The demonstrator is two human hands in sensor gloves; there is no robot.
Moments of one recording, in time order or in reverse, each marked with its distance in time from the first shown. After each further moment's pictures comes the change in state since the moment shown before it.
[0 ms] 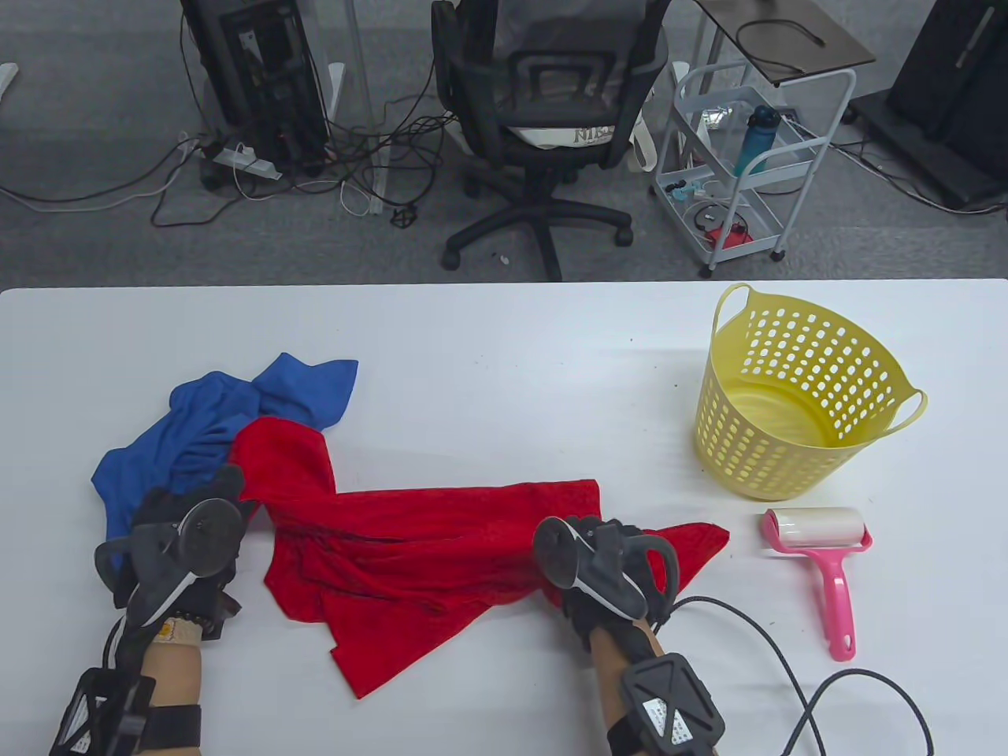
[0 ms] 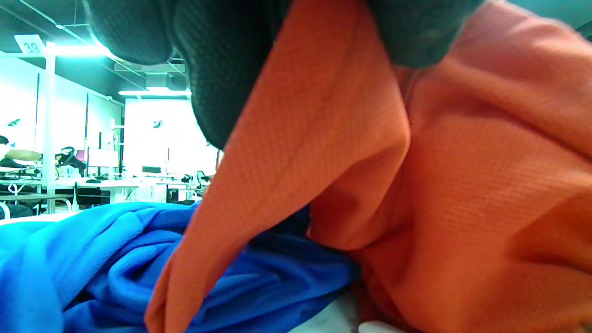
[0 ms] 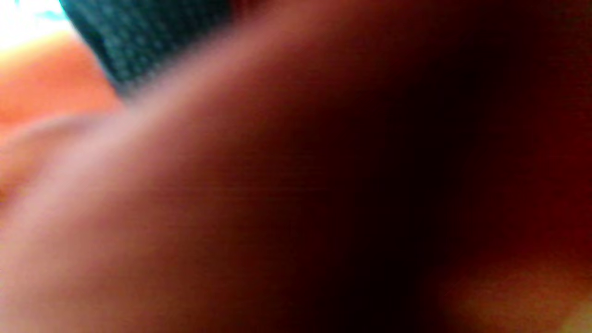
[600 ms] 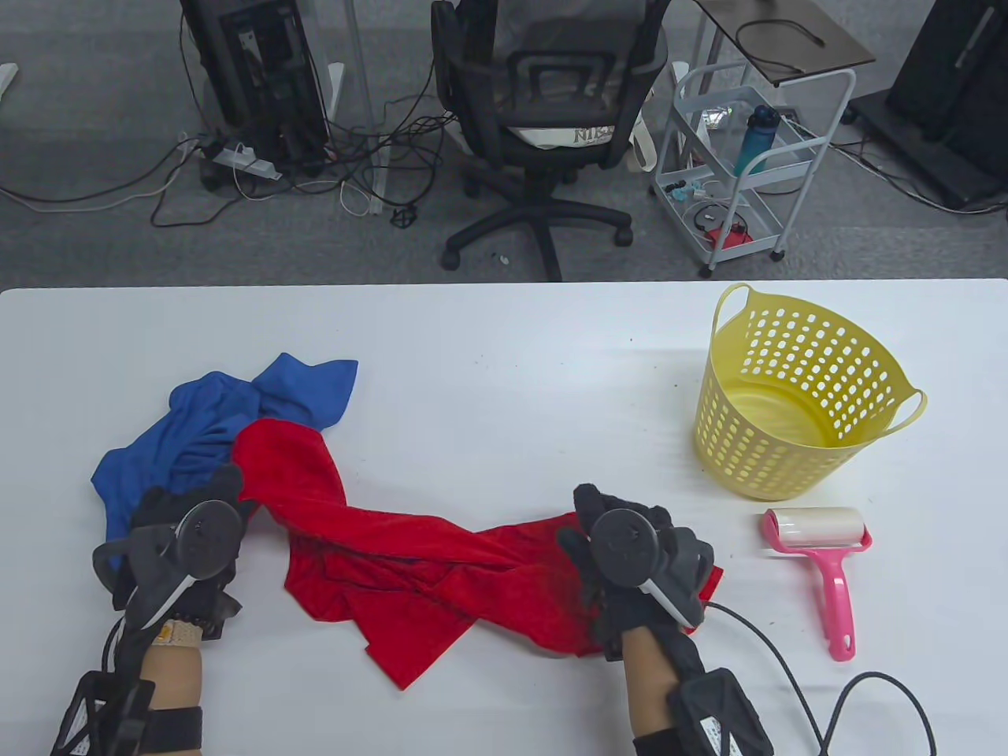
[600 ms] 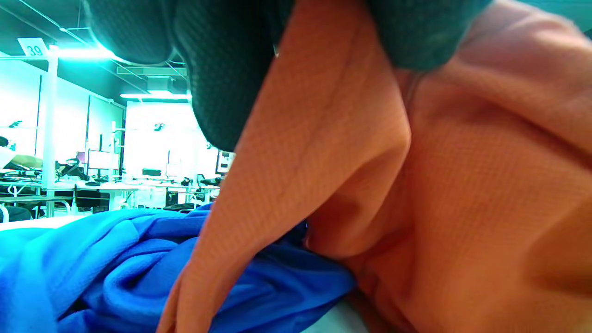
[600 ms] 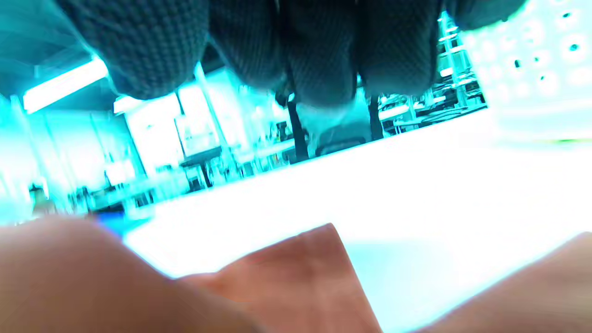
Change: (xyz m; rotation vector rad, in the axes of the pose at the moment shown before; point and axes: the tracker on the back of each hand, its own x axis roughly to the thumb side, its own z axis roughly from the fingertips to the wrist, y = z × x) left_hand 0.000 0.003 0.001 0.006 0.004 0.015; right_hand -0.017 -0.005 -0.006 0.214 0.024 -0.206
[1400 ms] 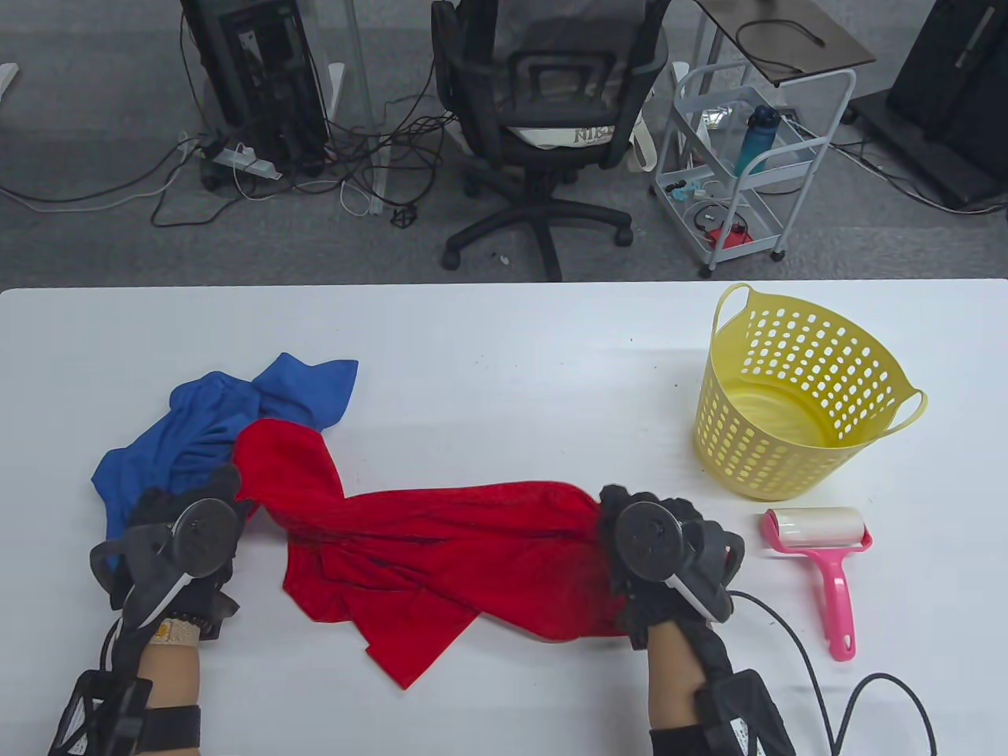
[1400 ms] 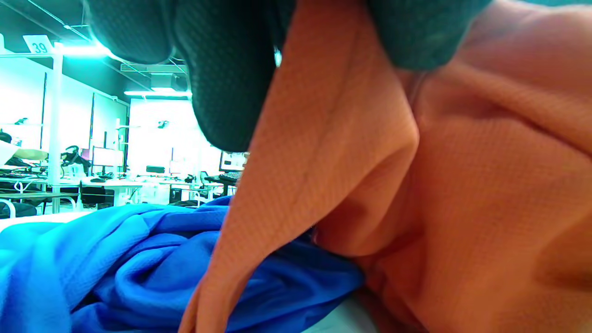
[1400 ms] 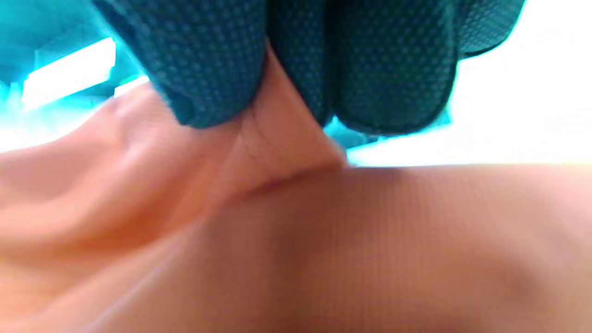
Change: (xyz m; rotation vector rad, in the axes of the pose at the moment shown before) left_hand -0.004 -0.001 -0.001 -0.010 0.012 -0.003; right_hand -0.015 -0.027 0.006 0.271 -0.038 -0.061
